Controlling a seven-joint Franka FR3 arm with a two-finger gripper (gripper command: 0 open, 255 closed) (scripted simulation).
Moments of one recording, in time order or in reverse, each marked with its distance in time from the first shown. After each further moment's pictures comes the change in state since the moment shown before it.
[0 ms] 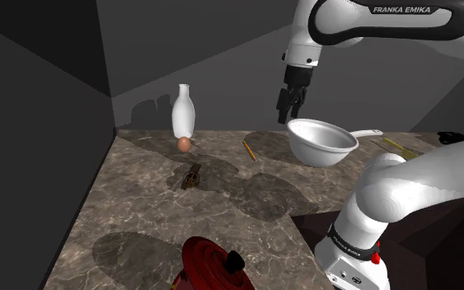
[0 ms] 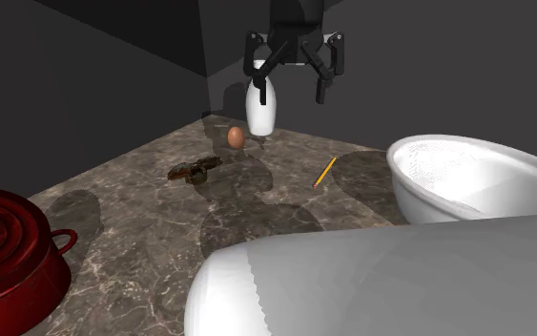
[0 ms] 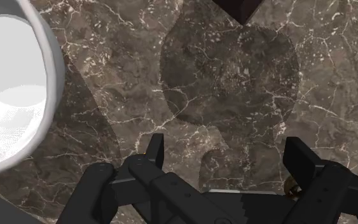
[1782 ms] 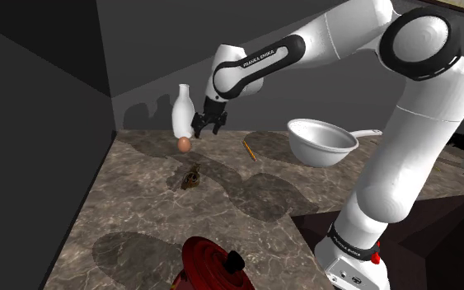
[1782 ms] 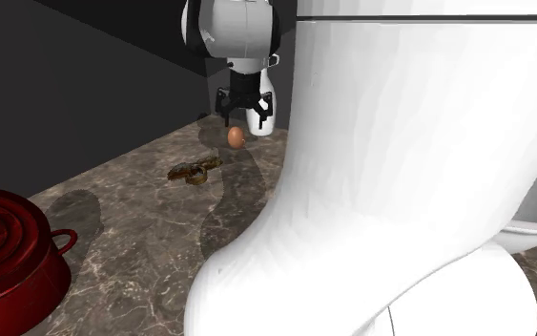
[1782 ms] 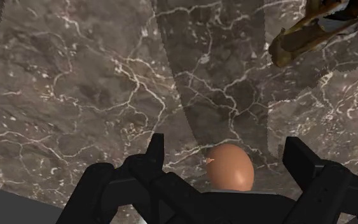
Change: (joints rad) arm 0.033 0.793 0.097 0.259 0.064 0.774 0.194
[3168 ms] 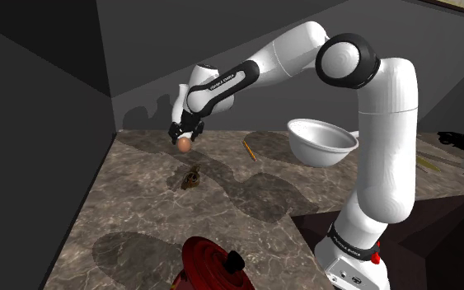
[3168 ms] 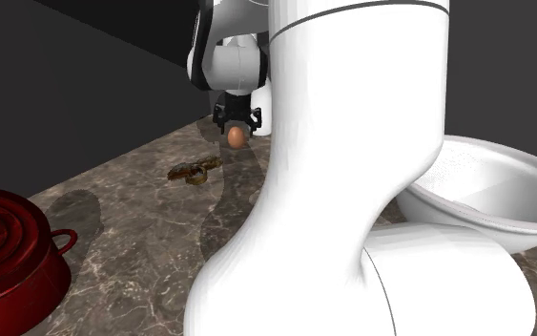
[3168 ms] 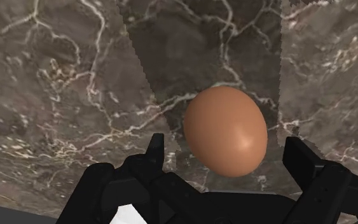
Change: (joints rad) arm 0.025 0.371 -0.003 0.284 -0.034 0.166 0.069
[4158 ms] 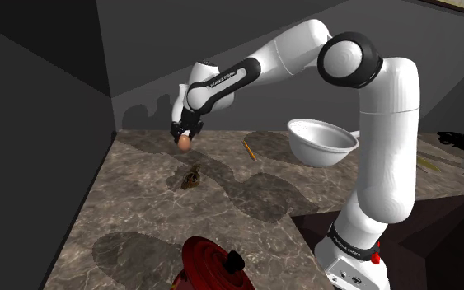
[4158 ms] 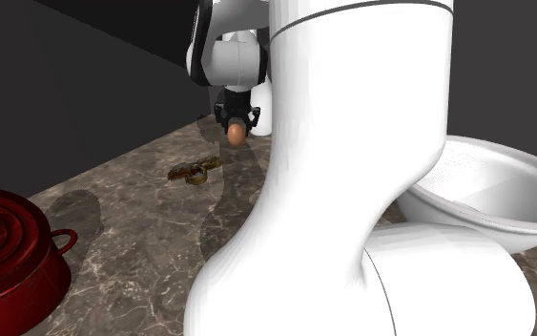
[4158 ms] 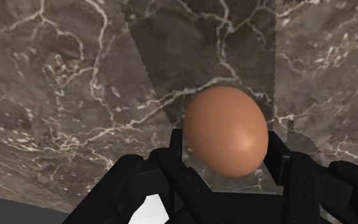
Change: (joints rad) arm 0.000 -0.014 0.000 0.007 0.000 -0.021 0.001
